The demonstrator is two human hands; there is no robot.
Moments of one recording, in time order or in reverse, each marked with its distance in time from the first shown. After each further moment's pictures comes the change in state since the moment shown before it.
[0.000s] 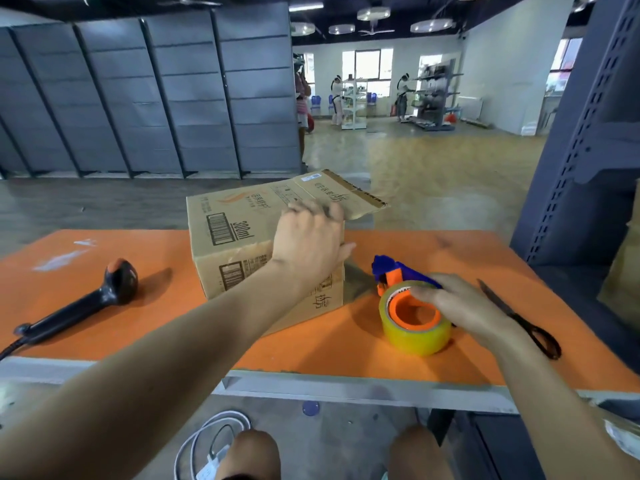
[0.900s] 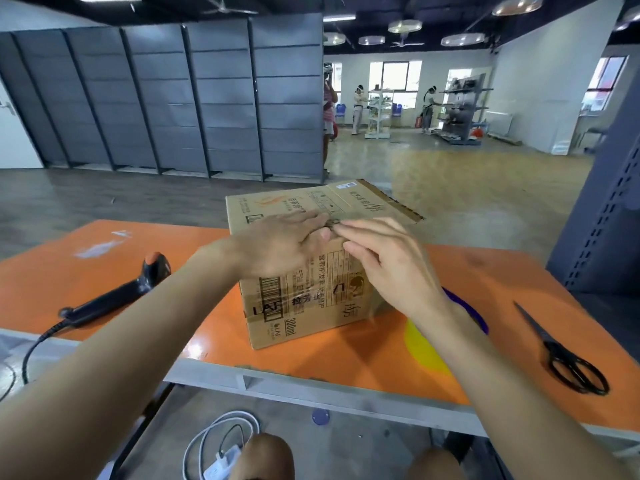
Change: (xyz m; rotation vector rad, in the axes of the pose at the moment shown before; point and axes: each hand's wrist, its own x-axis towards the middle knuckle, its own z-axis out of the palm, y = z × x) left_hand -0.028 -0.103 0.014 -0.628 -0.352 0.138; right_hand 0.028 -0.102 0.078 -0.389 0.329 -0.937
